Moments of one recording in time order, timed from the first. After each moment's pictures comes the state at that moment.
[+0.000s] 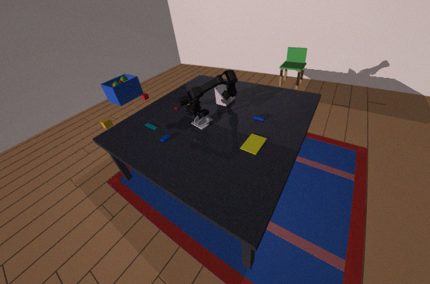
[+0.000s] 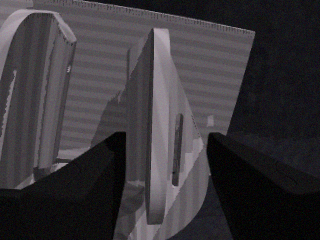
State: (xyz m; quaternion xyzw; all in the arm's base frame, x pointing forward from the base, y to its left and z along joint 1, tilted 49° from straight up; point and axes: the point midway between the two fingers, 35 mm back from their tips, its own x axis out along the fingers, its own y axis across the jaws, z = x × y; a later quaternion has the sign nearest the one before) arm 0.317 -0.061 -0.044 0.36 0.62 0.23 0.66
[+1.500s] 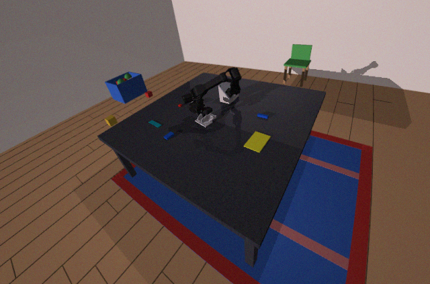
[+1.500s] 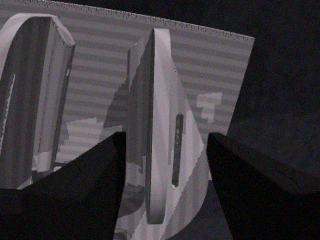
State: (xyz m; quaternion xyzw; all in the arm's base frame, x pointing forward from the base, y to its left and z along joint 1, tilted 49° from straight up) arm 0.318 -0.061 -0.046 0.35 0.62 0.23 0.66
